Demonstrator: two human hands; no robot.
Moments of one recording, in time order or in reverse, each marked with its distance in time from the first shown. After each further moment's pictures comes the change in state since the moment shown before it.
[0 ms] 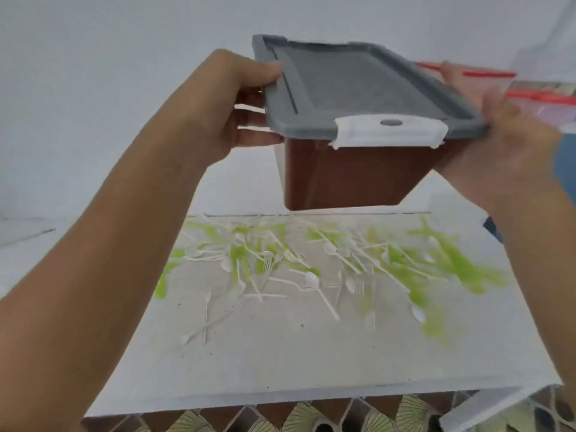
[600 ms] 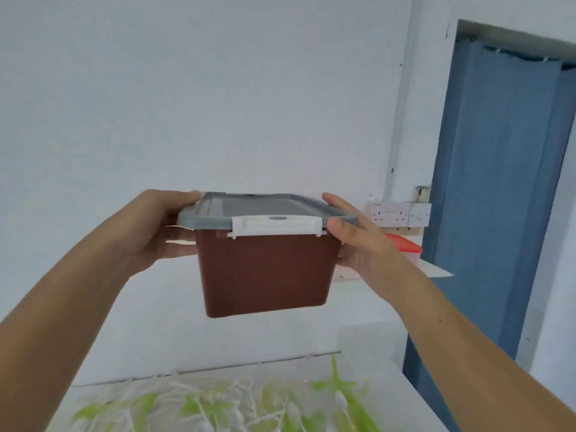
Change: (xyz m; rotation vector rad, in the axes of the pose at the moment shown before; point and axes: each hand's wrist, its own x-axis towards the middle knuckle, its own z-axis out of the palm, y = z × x) left_hand 0.134 0.045 0.210 0.027 -0.010 0.010; right_hand 0.096 -0.150 -0.141 -0.456 -0.106 -0.139
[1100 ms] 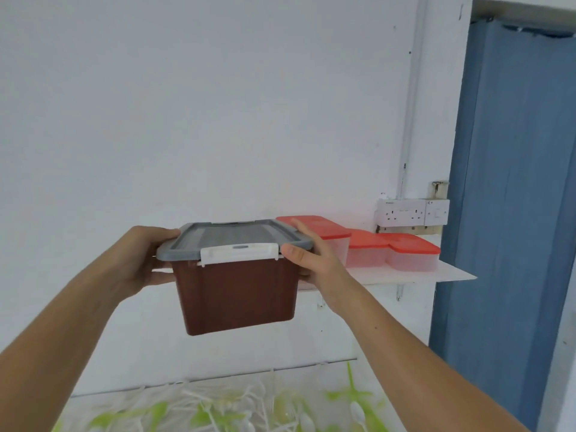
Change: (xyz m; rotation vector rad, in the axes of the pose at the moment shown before) left_hand 0.054 -0.053 -0.028 0.024 0.120 -0.153; right_hand 0.055 0.076 0.025 0.113 -0.055 0.053
